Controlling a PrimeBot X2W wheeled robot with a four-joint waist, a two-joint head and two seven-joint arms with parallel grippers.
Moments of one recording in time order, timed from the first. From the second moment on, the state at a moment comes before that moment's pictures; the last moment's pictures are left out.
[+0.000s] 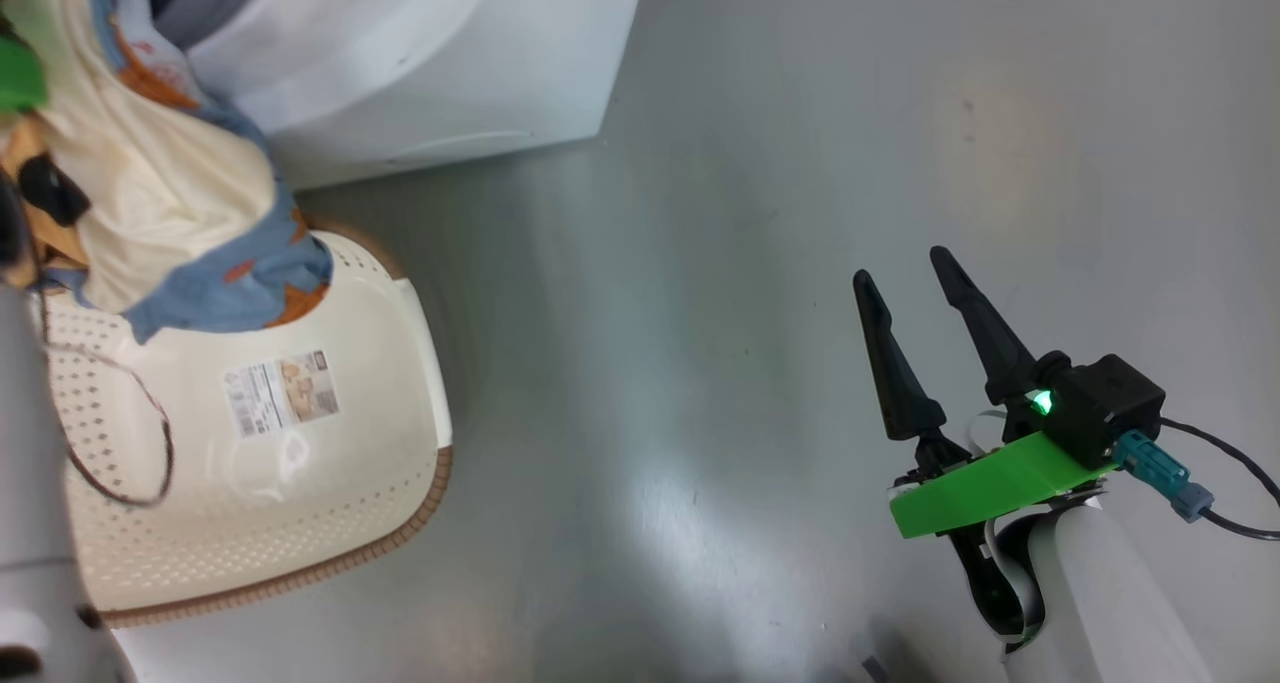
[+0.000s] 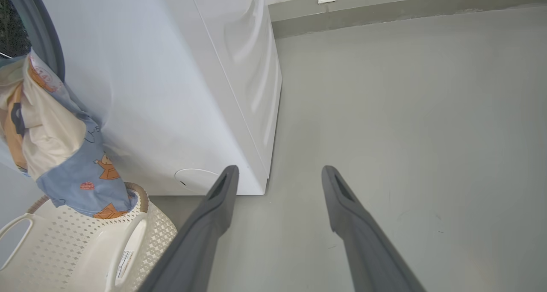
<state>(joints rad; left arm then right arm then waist) -1.07 0.20 0.13 0.63 -0.14 -0.11 -0.26 -0.32 -0.05 0.12 0.14 0.23 0.12 -0.25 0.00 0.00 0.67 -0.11</state>
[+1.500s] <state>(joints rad) -0.24 0.03 0.21 0.20 -0.14 -0.12 -0.26 -0.29 -0.05 0.12 0.18 0.22 0.12 -0.25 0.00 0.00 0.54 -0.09</state>
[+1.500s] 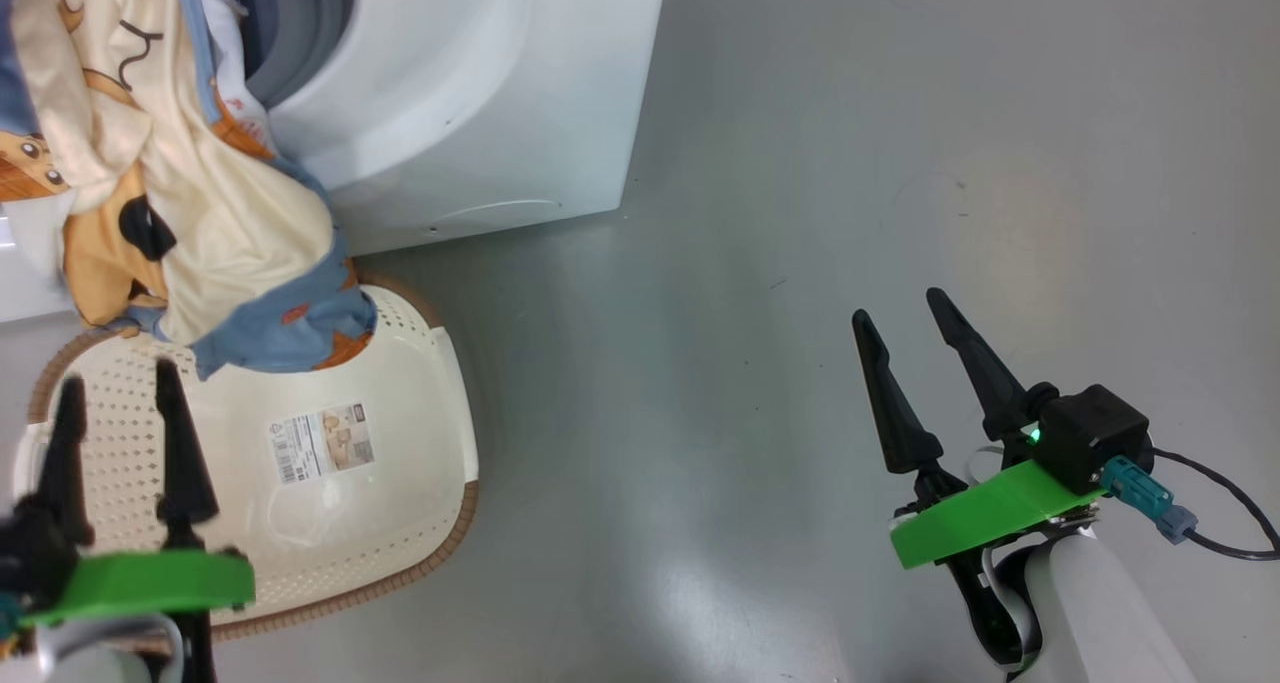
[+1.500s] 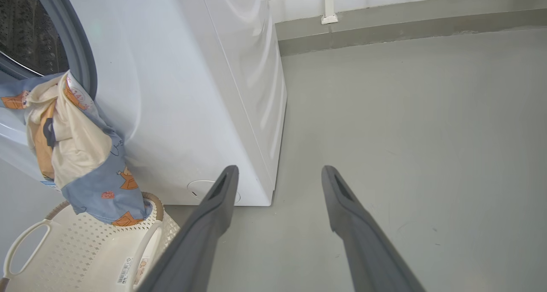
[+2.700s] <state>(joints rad) -0.28 0.03 0.17 0.28 -0.22 -0.05 -0.26 -0.31 -0.05 0.13 0.16 0.23 0.12 -0.25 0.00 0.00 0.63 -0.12</state>
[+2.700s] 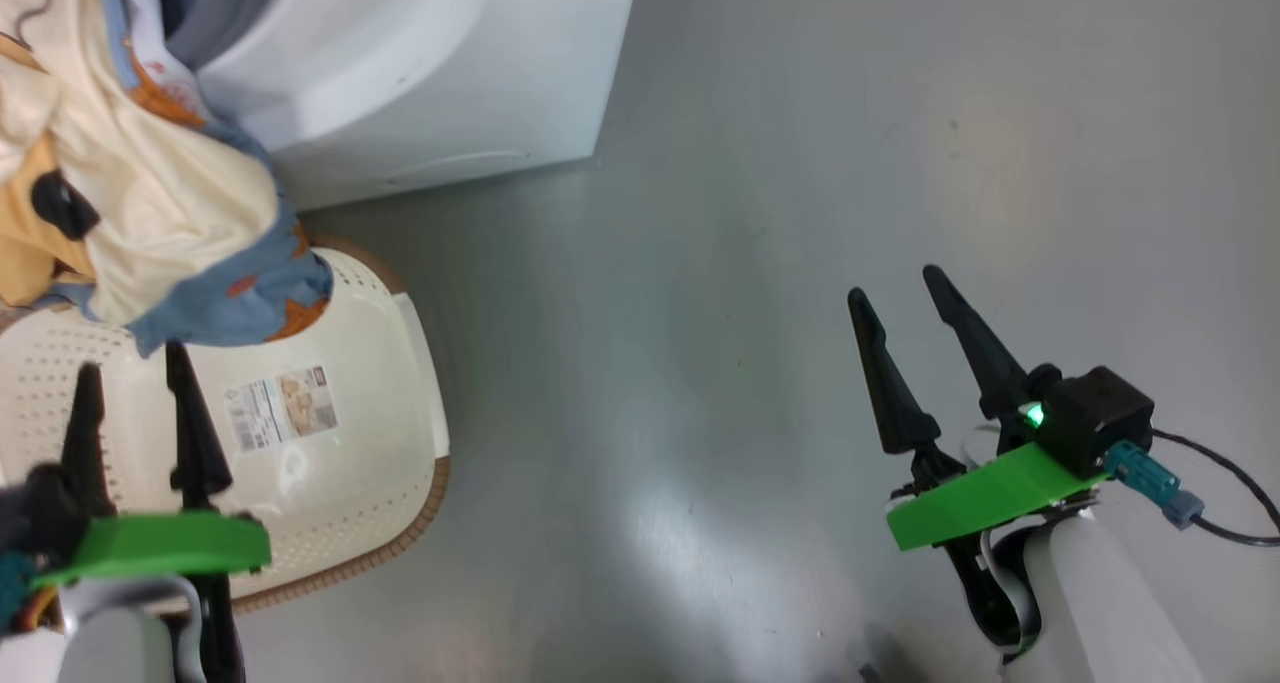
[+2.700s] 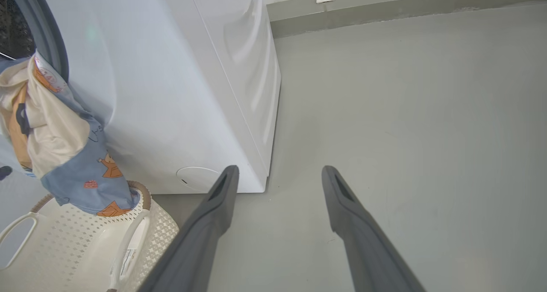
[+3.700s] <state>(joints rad) -0.73 0.10 0.27 0.60 -0.17 -0.11 -0.26 -0.35 -0.05 0.12 0.13 0.24 0.12 -0.25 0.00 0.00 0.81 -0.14</state>
